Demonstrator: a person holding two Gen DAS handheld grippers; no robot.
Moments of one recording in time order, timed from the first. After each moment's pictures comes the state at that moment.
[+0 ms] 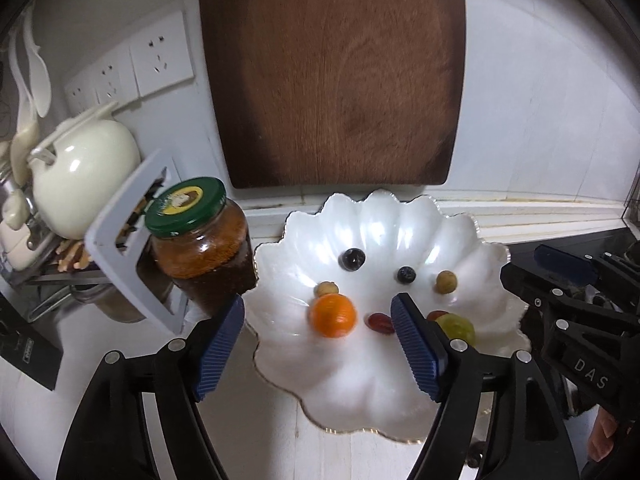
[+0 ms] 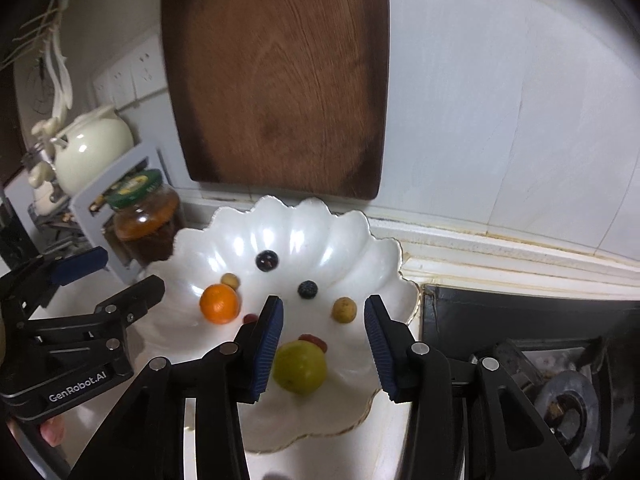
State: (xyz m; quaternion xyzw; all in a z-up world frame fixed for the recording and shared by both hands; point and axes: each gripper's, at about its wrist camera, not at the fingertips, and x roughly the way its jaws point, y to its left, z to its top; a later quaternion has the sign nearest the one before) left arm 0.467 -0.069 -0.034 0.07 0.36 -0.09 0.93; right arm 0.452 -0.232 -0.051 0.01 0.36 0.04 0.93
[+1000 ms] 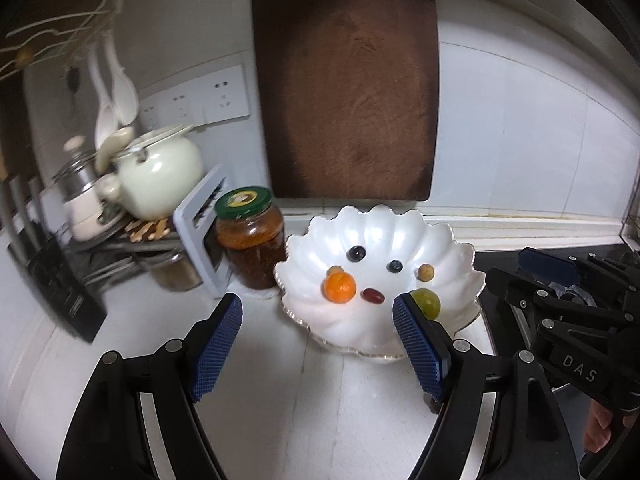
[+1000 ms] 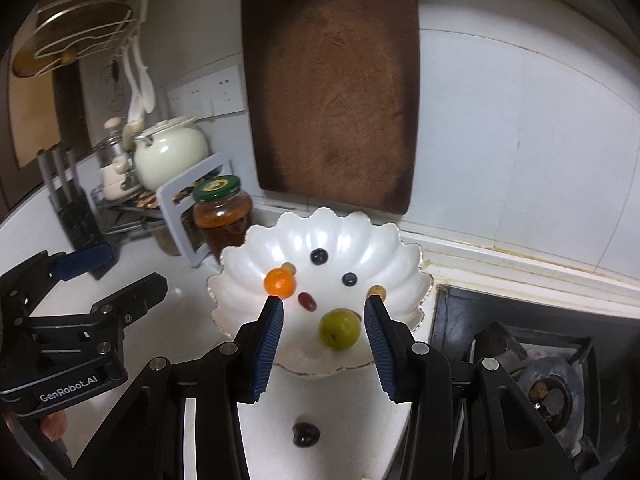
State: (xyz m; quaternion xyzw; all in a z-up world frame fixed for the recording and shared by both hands) left arm 0.350 -0.063 0.002 0.05 0.31 -0.02 0.95; right arm 0.367 -0.229 -0.016 0.00 0.32 0.13 0.94
